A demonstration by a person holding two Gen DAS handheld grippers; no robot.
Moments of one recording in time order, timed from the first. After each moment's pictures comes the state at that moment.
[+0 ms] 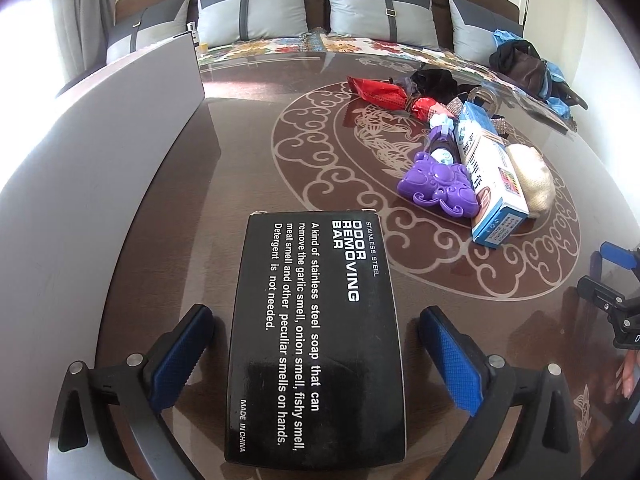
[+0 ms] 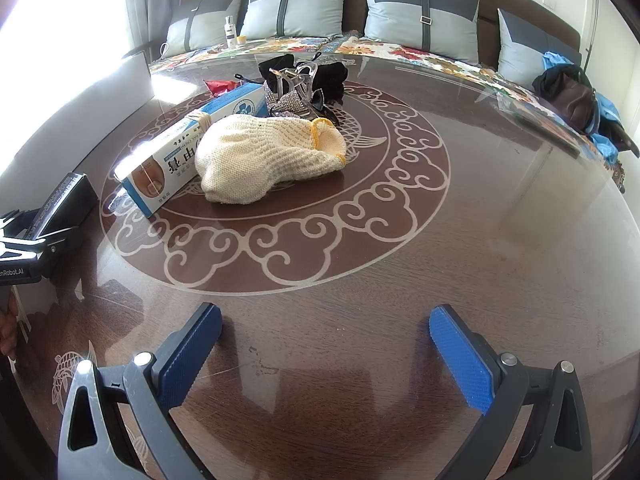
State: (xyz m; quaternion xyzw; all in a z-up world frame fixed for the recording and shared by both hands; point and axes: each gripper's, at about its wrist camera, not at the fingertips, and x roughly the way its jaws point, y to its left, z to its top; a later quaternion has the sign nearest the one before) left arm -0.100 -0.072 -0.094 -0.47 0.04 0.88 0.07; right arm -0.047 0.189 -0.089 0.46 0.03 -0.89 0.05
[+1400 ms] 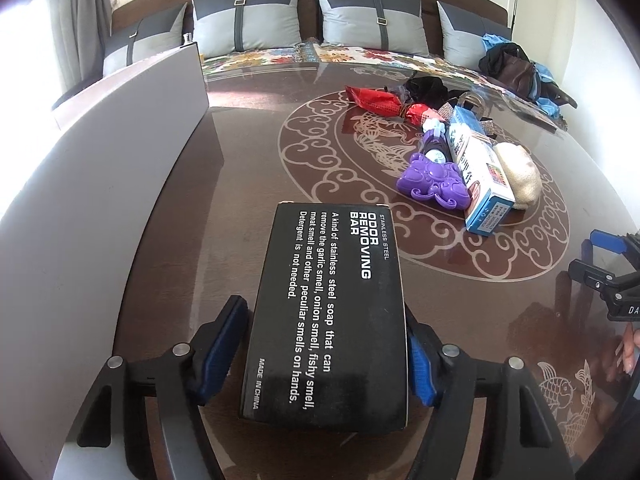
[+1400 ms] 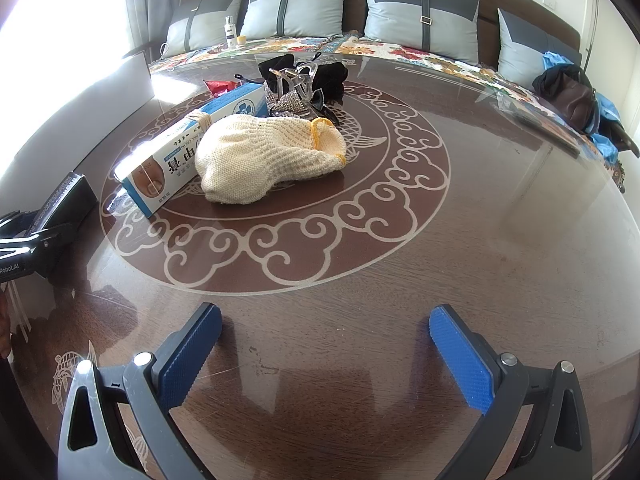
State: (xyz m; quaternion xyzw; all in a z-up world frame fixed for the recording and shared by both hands) left arm -0.082 -0.085 -0.089 -0.45 0.04 0.89 0.09; right arm -0.047 0.189 -0.089 0.46 0.03 -0.89 0.05
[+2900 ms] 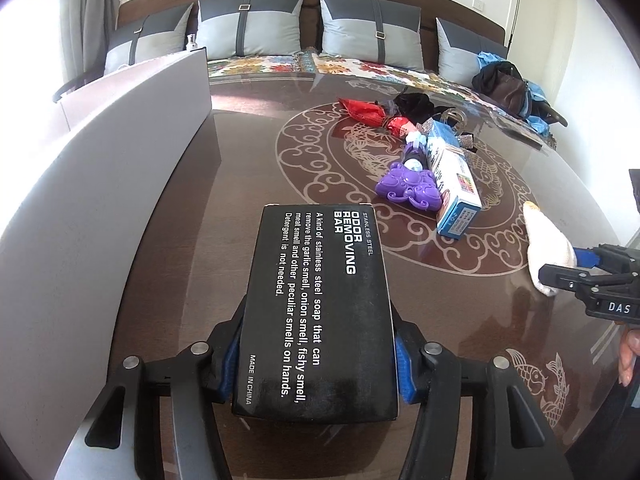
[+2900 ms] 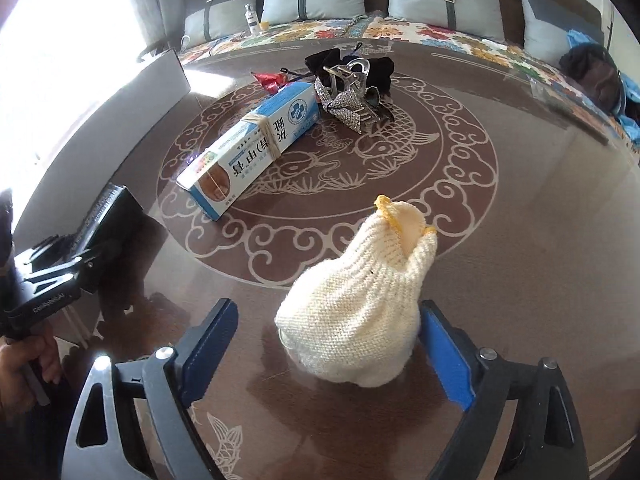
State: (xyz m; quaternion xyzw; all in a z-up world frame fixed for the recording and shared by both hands) left arm -0.058 -0.093 -0.072 -0.43 0.00 0.90 0.10; right arm -0.049 0.156 -0.073 0.50 0.02 -0.86 0.09
